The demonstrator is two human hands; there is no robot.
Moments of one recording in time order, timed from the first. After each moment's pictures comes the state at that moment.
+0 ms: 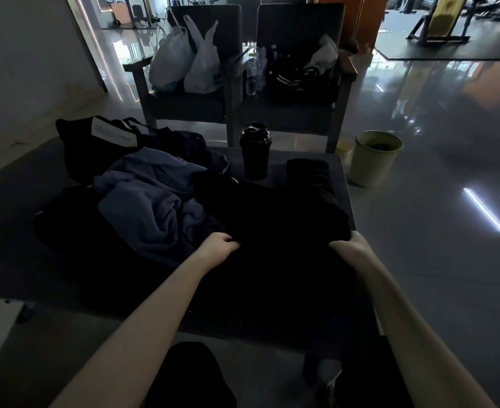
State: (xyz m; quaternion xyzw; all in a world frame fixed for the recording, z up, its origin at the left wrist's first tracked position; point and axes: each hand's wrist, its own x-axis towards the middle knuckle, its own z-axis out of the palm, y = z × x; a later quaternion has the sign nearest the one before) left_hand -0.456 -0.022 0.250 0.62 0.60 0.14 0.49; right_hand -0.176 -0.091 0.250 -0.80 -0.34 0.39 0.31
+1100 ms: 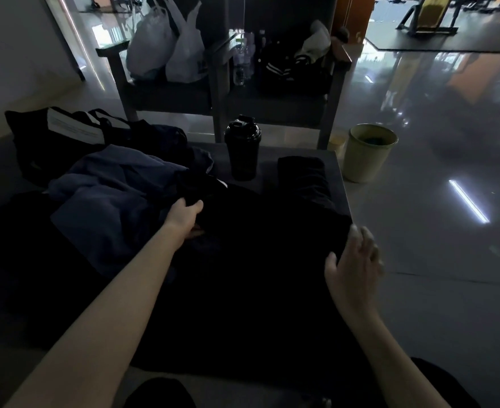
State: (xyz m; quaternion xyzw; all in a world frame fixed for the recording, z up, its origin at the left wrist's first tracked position) left_hand -0.454 0.080 0.246 0.45 0.64 0.36 0.52; right_hand -0.200 -0.093 0.217 -0.85 -0.47 -0.02 0.26
